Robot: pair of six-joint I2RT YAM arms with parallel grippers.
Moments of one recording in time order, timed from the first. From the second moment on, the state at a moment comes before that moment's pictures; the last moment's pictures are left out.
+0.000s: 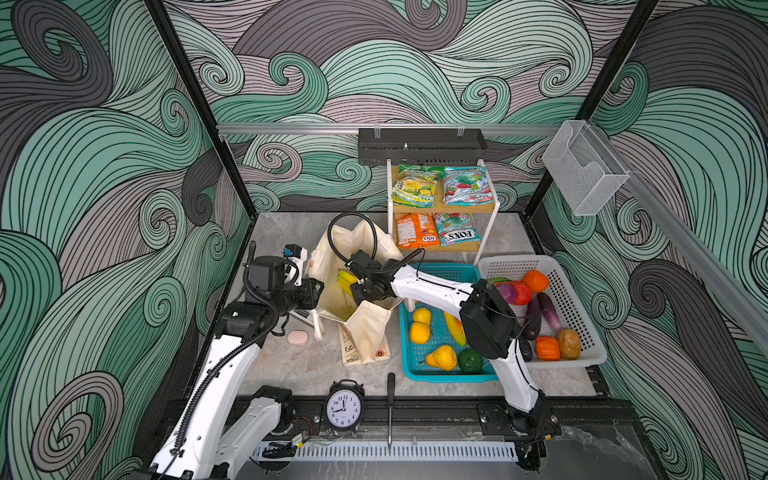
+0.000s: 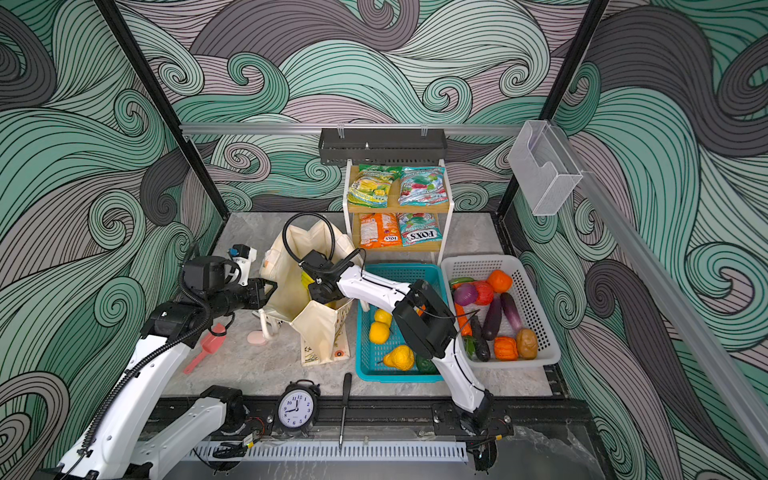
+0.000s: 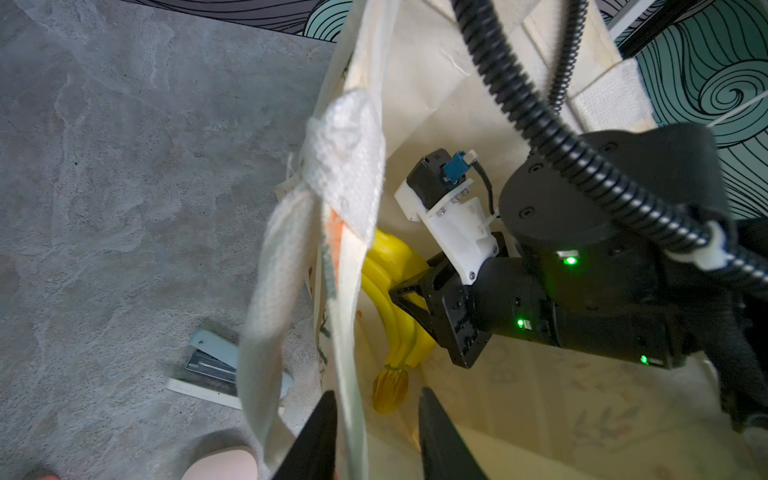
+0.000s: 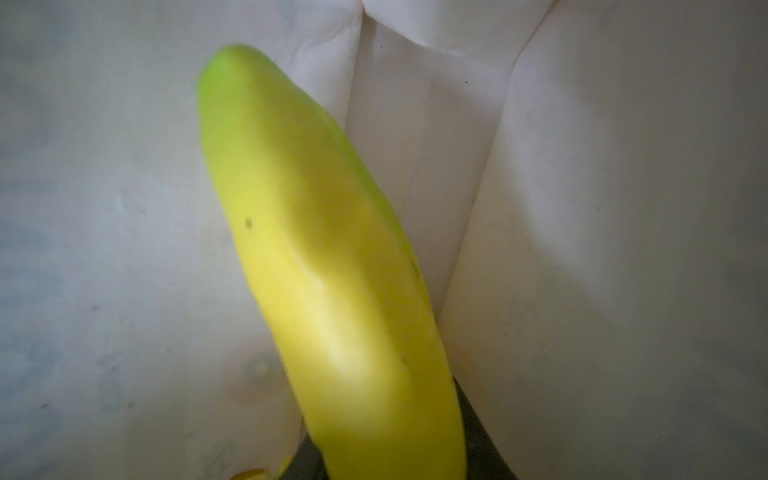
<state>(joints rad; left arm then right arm) -0.16 0.88 0.95 -0.78 0.26 -0.20 0.93 2.19 1.78 -0.69 0.07 0.43</state>
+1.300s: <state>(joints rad) -0.16 0.87 0.95 -0.78 0.19 -0.19 0.95 1.93 1.67 -0.62 0.05 0.46</state>
